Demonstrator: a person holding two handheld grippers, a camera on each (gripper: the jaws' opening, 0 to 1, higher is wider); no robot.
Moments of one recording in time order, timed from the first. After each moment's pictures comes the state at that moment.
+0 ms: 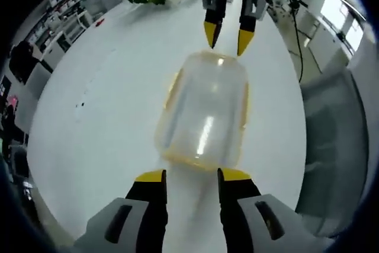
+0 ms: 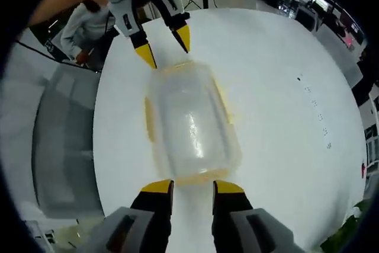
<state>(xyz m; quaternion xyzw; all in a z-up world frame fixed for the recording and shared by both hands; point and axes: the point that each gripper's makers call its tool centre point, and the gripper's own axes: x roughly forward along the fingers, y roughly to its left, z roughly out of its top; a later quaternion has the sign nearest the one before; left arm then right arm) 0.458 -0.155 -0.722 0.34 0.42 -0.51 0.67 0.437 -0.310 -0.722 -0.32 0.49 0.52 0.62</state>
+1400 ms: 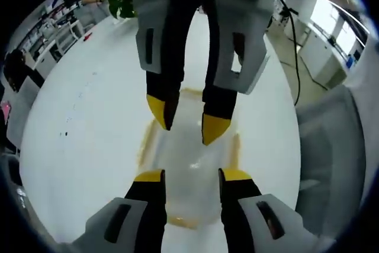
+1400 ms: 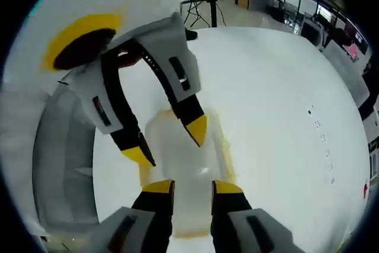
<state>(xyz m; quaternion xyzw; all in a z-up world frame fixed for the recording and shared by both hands) 0.447 -0.225 -0.725 0.30 0.40 -0.55 0.67 0.459 -0.240 -0.720 -0.29 0.45 0.56 0.63</state>
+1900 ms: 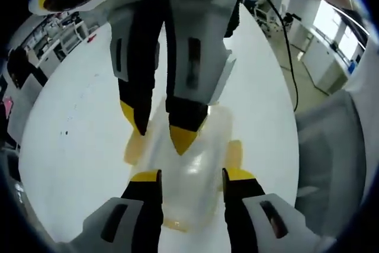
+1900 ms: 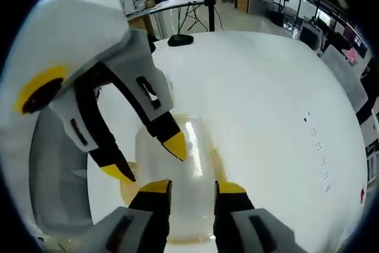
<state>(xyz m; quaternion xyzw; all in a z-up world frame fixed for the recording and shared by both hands) 0.437 -0.229 -0.722 0.29 0.39 -0.55 0.68 0.476 -0.232 -0.718 -0.30 0.44 0.56 0.64</state>
